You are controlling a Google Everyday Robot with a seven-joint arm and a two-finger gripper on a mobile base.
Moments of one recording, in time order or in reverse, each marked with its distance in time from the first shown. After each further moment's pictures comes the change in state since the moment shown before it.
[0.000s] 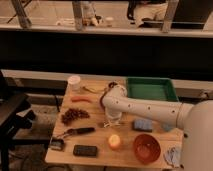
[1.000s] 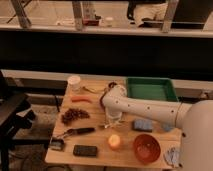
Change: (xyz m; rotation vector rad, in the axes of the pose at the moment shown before) arm 0.002 0.004 0.004 -0.023 0.004 0.000
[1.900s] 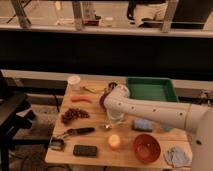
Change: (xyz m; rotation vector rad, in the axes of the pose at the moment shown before) arm 0.002 0.009 -0.036 0.080 0.022 -0.010
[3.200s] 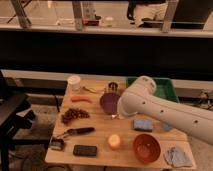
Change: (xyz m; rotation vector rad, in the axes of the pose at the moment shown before) arm 0.029 0.022 -0.139 0.213 -0.059 0.047
